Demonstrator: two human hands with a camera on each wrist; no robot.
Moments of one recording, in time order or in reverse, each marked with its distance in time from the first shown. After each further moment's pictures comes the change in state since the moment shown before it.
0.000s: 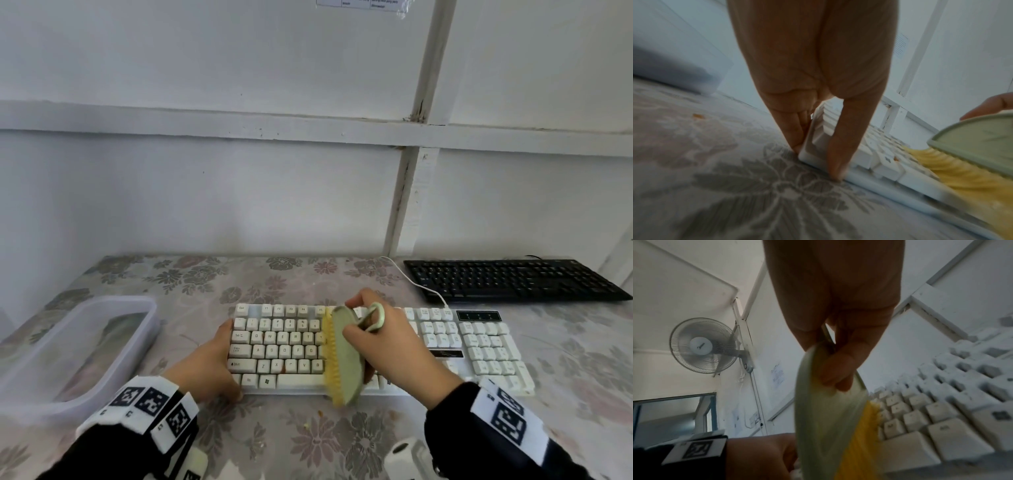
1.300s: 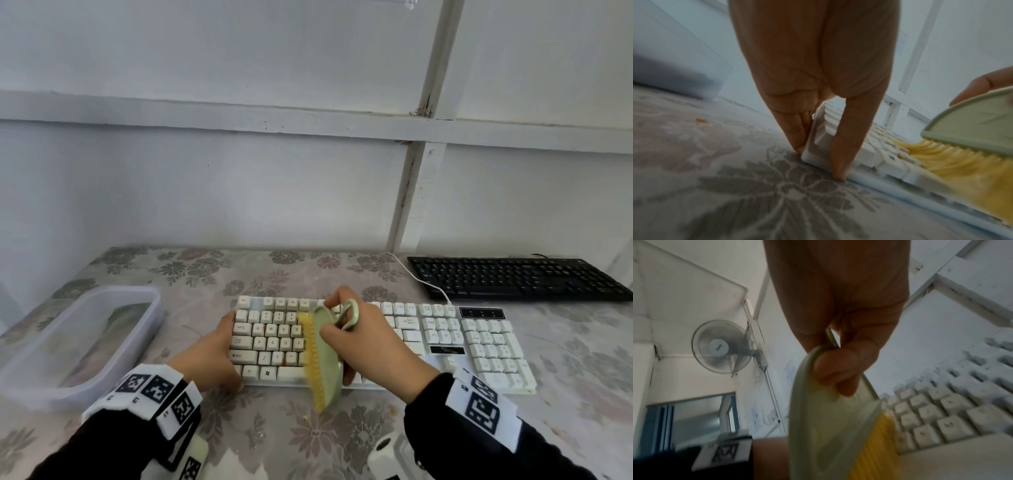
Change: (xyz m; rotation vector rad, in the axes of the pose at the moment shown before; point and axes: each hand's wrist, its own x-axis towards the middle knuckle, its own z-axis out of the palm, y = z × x) left_hand 0.002 -0.001 0.001 0.028 0.023 -0.021; right_hand 0.000 -0.015 0.016 0.109 -0.170 0.039
